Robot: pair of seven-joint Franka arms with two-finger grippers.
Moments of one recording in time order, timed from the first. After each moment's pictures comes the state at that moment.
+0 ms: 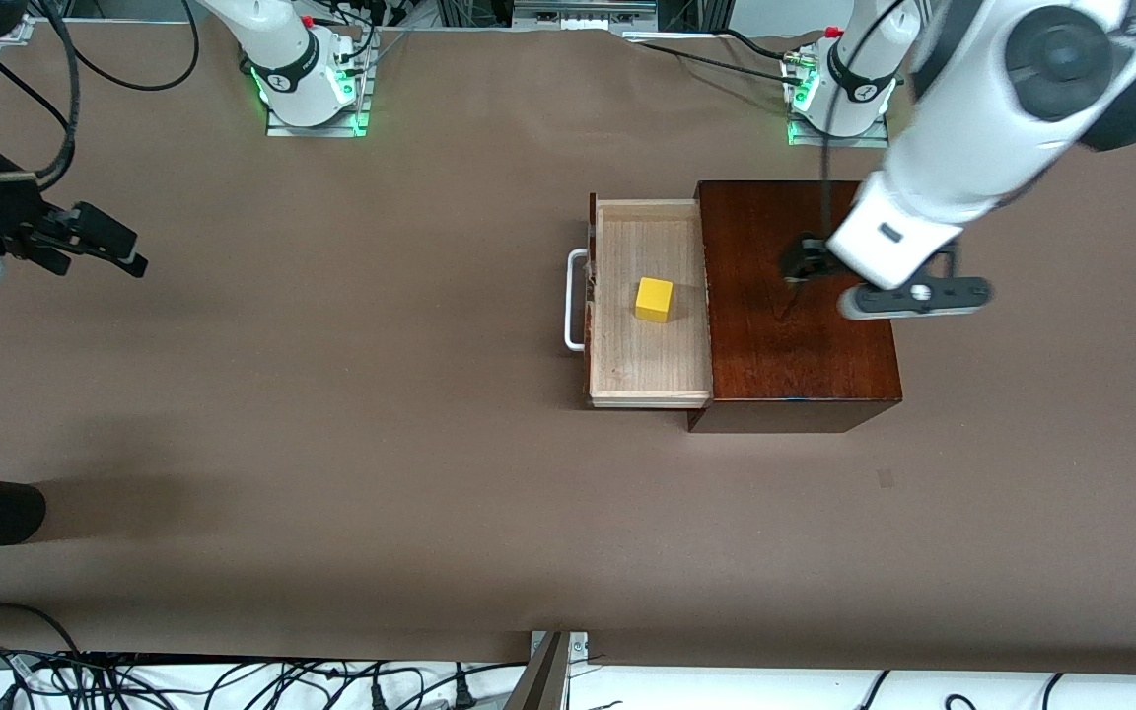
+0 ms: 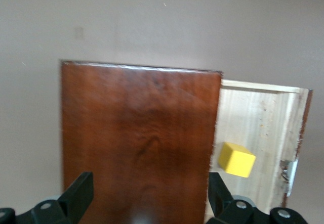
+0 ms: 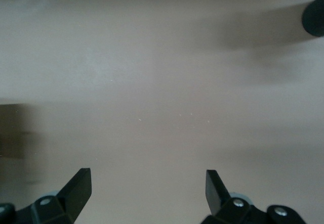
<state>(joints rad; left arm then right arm) -0.30 0.20 -0.11 -1.51 -0.02 1.64 -0.51 0.10 -0.02 -0.10 -1.68 0.10 1.73 0.07</state>
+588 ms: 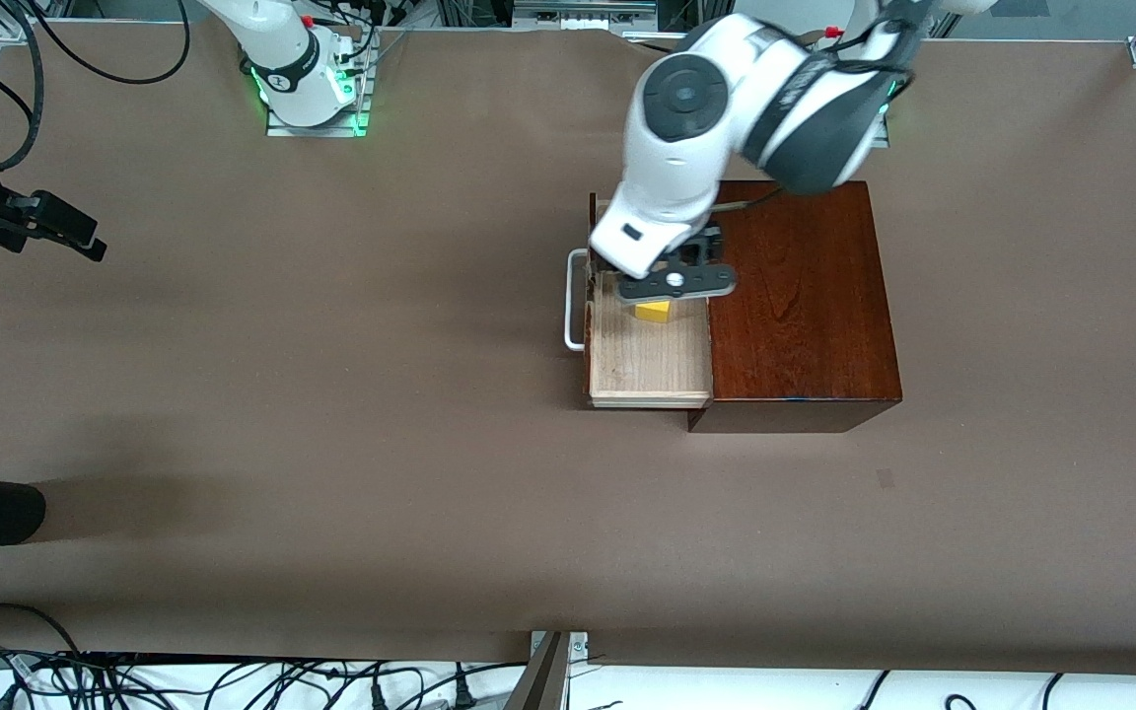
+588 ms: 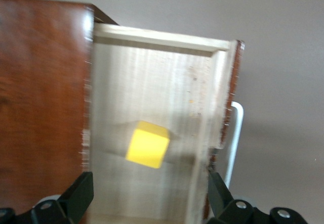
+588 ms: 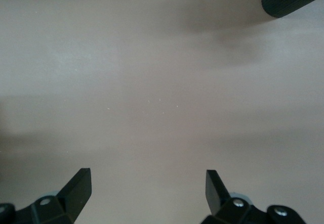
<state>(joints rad) -0.61 0.41 -0.11 -1.46 0.03 1.79 -0.85 0.06 -0.03 -0.11 -1.69 0.01 1.68 0.07</state>
